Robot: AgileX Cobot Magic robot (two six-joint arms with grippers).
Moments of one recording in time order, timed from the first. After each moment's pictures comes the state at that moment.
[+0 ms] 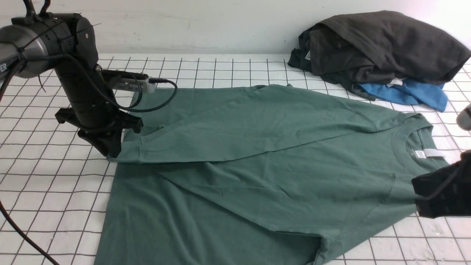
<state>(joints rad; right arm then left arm) 0.21 1.04 -0.70 0.21 0.68 -0.31 -0.06 2.08 -1.70 -0.09 1.23 0.12</state>
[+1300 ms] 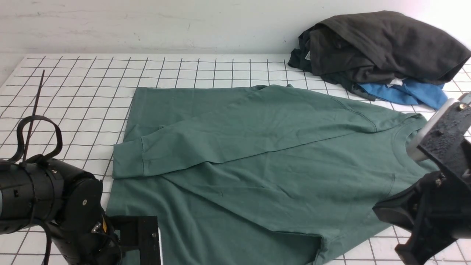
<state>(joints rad) 0.38 1.04 -0.70 0.35 0.74 -0.63 -0.37 1.55 -0.67 -0.01 0.75 0.92</state>
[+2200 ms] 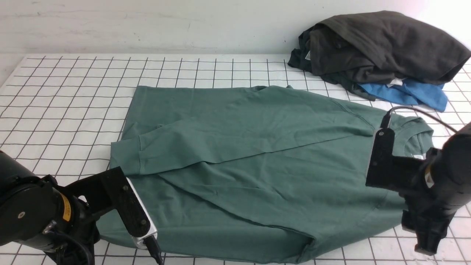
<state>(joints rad) 0.37 1.52 -0.86 -0.33 0.87 -0.65 -0.41 1.24 -0.67 0.20 0.79 0.40</state>
